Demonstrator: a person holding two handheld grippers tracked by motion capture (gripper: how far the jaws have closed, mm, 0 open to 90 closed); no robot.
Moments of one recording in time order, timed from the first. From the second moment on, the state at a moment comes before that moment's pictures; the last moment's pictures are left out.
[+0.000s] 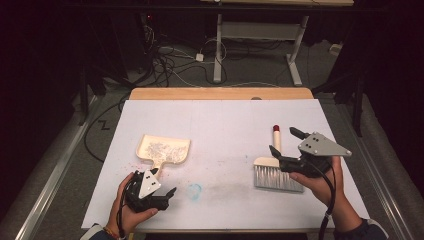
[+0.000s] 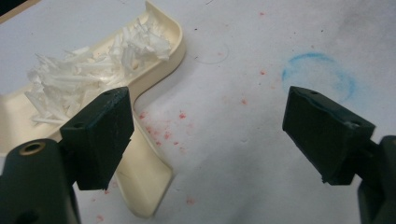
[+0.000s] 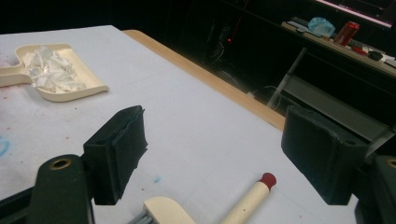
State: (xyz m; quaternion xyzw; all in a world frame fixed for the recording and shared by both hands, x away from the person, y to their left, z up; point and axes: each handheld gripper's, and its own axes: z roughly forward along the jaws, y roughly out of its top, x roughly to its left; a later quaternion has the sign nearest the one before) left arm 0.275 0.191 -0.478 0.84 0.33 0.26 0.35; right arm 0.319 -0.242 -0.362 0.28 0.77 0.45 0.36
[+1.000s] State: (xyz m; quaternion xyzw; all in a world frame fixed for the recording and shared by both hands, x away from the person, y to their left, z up) left arm 0.276 0.191 -0.479 0.84 0.32 0.26 0.35; right arm 0.289 -0.274 -0.378 0.28 0.78 0.42 0.38
